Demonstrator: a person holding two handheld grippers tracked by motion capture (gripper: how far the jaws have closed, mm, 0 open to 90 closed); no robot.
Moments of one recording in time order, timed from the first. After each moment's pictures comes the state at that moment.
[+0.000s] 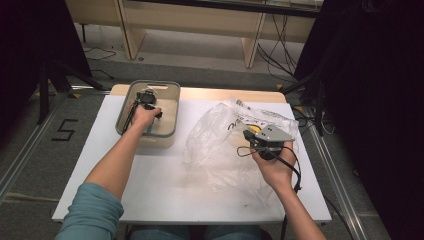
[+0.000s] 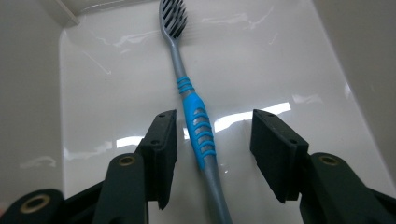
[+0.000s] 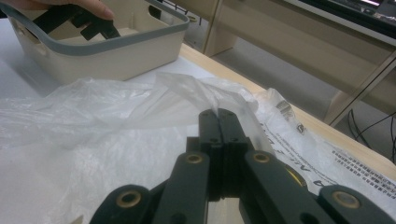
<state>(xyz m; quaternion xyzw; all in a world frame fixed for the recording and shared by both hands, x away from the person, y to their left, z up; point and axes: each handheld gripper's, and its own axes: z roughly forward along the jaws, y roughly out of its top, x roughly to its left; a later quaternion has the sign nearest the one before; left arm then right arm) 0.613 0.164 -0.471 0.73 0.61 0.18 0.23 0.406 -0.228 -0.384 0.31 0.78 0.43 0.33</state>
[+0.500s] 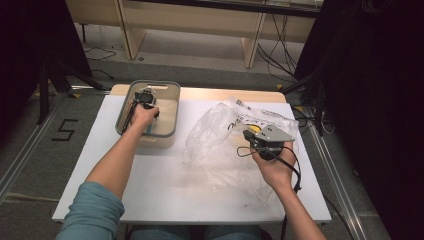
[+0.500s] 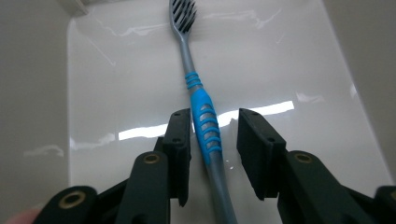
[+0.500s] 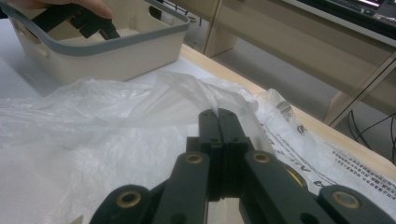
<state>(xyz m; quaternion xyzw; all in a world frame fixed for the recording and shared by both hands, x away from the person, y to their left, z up) 0.613 0.168 -0.469 0.72 0.63 0.17 0.22 0.405 -0.228 -0.384 0.31 0.78 0.43 0.33</state>
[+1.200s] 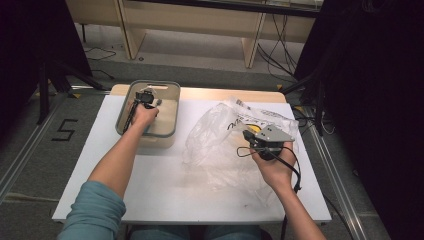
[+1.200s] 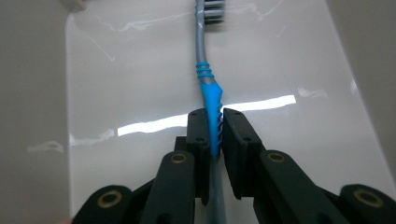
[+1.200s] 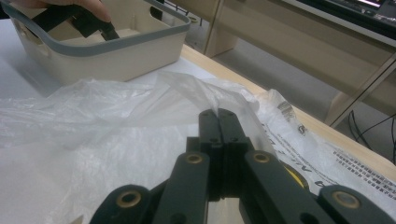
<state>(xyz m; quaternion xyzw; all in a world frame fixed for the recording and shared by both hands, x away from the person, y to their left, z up) 0.613 0.165 -0.468 0.73 0.63 0.18 0.21 0.405 -0.227 -0.384 0.31 0.78 0.43 0.33</state>
